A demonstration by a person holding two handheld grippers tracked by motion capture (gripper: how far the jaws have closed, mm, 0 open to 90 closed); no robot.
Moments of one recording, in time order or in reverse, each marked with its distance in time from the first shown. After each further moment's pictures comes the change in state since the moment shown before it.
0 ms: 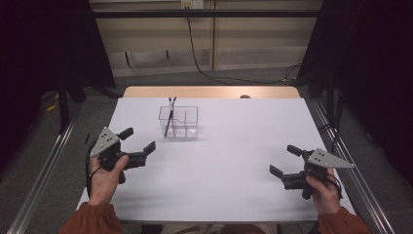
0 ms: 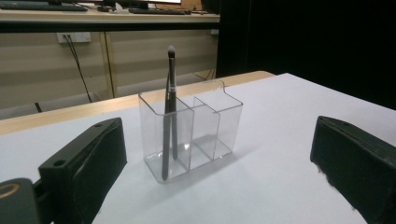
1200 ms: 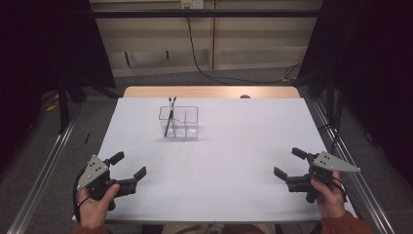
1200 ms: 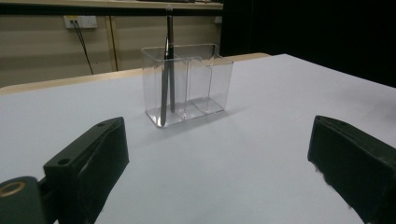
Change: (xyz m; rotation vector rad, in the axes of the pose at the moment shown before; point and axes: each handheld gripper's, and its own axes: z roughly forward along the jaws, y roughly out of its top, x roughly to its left) left arm -0.017 -0.041 -0.051 0.024 0.032 -0.012; right arm -0.001 -0.004 -0.013 0.003 -0.028 0.021
